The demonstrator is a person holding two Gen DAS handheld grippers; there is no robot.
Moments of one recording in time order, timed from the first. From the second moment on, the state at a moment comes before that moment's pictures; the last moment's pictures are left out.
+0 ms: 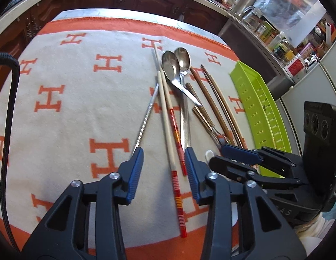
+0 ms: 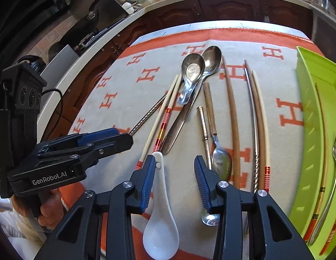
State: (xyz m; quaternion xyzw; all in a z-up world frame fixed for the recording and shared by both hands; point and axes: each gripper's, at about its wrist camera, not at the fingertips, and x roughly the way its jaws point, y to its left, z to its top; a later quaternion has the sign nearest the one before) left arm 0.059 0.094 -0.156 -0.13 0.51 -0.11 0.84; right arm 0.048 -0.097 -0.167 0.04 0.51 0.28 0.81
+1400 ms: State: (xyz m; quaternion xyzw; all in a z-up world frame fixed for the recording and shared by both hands) left arm 0.069 0.065 -0.176 -0.08 0.51 -0.06 0.86; right arm 0.023 -0.105 -0.174 0.04 0.49 0.34 0.80
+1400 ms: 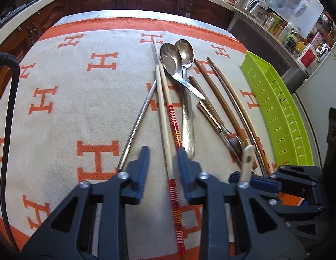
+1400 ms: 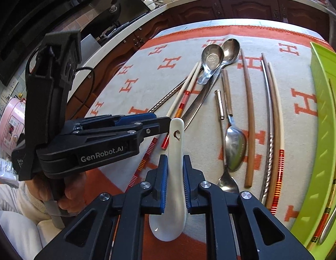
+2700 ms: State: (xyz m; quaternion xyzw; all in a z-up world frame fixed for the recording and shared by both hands) left arm 0.101 -0.143 -0.095 -0.09 0.44 -0.21 0.87; right arm 0.010 -0.343 -0.076 0.11 0.41 0.12 0.90
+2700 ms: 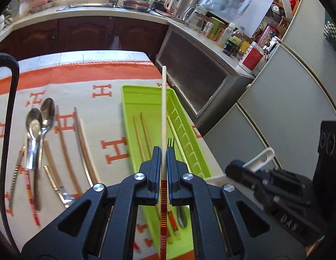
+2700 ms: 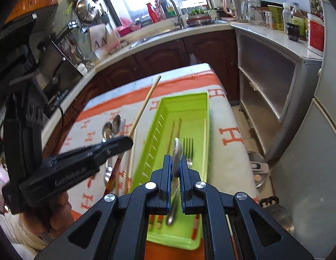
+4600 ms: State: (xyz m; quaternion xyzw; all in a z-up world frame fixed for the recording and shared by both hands) left arm 0.078 0.012 -0.111 -0.13 0.46 -0.05 0.88; right arm 0.078 -0.211 -0.119 0.06 0.46 0.14 0.87
